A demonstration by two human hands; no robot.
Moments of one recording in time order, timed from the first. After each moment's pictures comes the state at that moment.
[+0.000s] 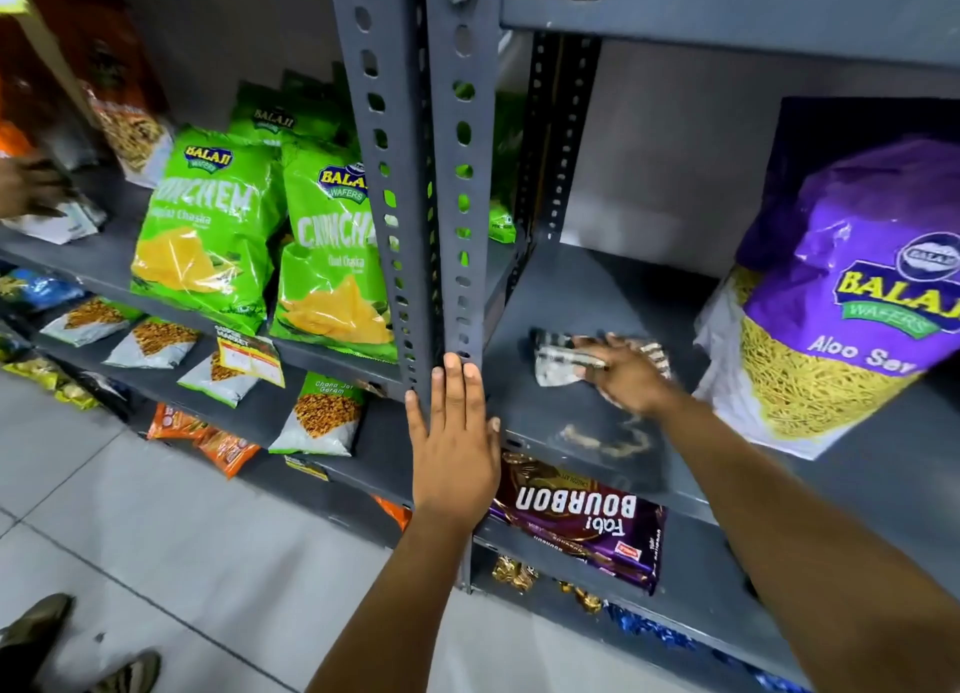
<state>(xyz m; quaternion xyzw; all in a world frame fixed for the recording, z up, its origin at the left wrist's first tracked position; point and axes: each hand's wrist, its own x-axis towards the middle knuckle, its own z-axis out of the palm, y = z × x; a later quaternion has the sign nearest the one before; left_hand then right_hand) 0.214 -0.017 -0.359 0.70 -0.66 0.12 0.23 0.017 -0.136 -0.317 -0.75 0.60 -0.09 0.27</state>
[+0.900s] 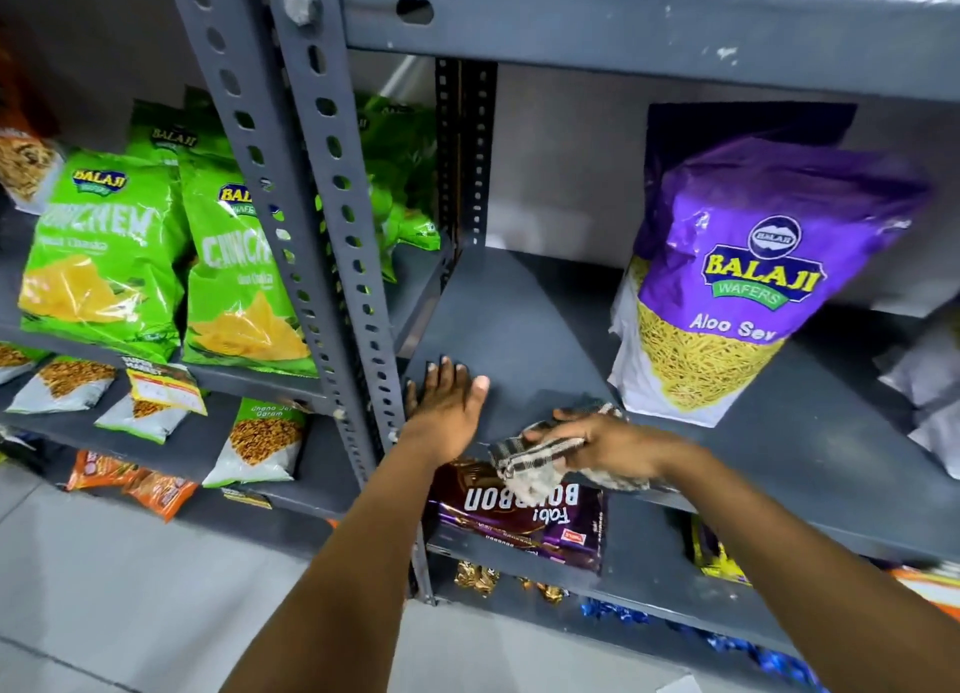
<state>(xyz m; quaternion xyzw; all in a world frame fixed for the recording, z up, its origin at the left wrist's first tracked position) 0.167 -0.071 -0.325 0.68 -0.68 -0.25 0.06 -0.032 -0.042 -0.286 -0.75 0.50 0.00 0.43</state>
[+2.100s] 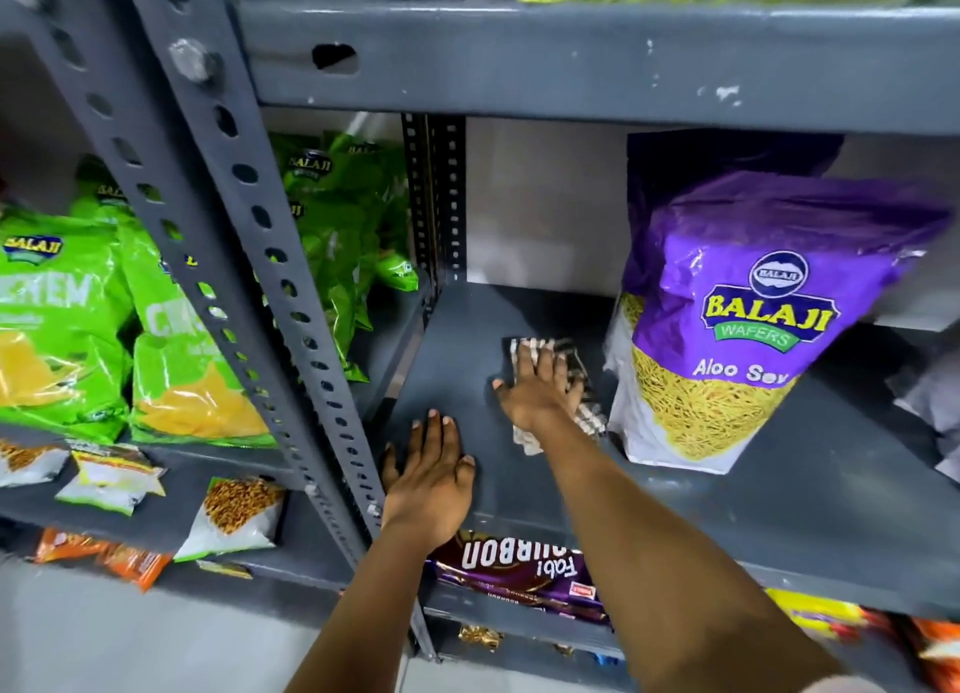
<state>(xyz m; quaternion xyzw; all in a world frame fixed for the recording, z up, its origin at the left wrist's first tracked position) 0.165 -0.073 -0.327 0.68 -0.70 -0.20 -0.02 0.032 -0.156 -0.309 -0.61 0.75 -0.07 0.24</state>
